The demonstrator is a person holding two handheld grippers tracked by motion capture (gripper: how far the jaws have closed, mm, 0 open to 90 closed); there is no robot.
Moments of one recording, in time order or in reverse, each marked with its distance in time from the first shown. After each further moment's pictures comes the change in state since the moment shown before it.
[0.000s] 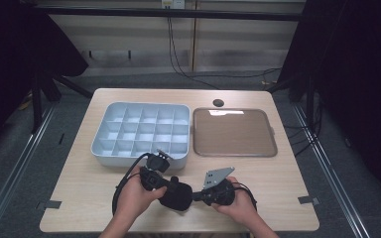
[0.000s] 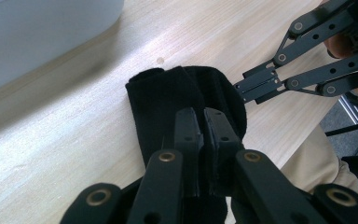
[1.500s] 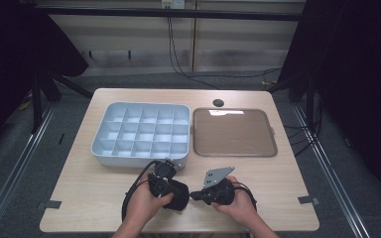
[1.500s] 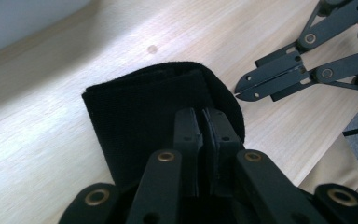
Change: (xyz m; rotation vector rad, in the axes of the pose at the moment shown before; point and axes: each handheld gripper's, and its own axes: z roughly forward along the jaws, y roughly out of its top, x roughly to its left) left arm -0.003 -0.007 0.032 0.011 0.021 -0.002; right arm -0.001 0.000 0.001 0.000 -0.005 0.011
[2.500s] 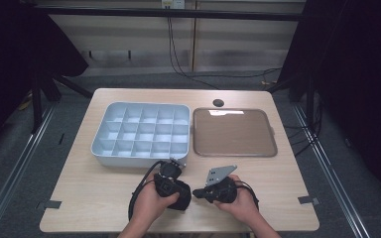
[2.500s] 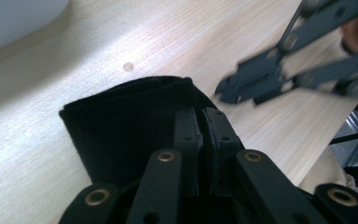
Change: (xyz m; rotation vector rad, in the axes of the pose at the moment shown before) left arm -0.007 0.008 0.016 -0.016 -0.043 0.004; right arm -0.006 -0.004 -0.005 0.005 -0.029 0.019
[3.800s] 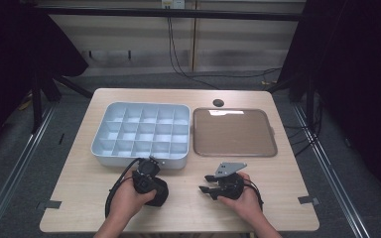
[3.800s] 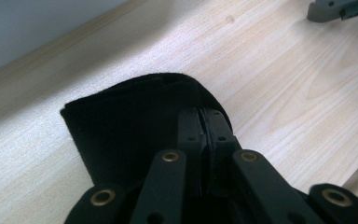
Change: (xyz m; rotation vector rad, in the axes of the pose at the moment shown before) left arm 0.043 -0.023 -0.030 0.043 0.115 -0.007; right arm -0.019 -0.018 -0.005 -0.040 -0.193 0.130
